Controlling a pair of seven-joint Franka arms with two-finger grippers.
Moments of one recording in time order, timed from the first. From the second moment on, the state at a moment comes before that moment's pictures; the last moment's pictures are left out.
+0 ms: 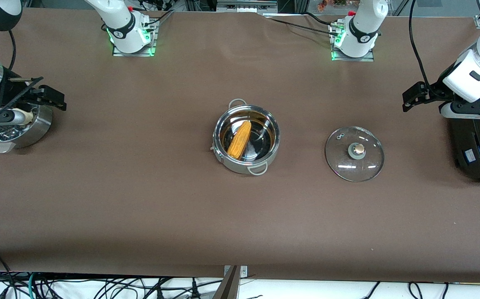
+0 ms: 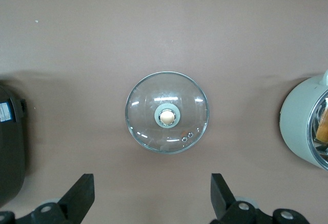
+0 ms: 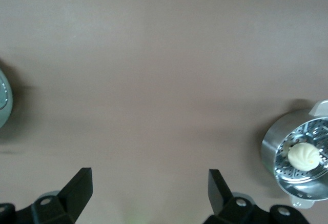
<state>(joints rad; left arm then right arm) -0.02 -0.01 -0.07 -1.66 0.00 1.63 -0.07 0.06 0.09 -0.02 -1.56 -0.02 1.57 -0.03</state>
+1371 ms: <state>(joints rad) -0.03 -0.01 -0.07 -1.65 0.00 1.61 -0.08 0.07 0.11 0.00 -1.55 -0.08 1.59 -0.03</state>
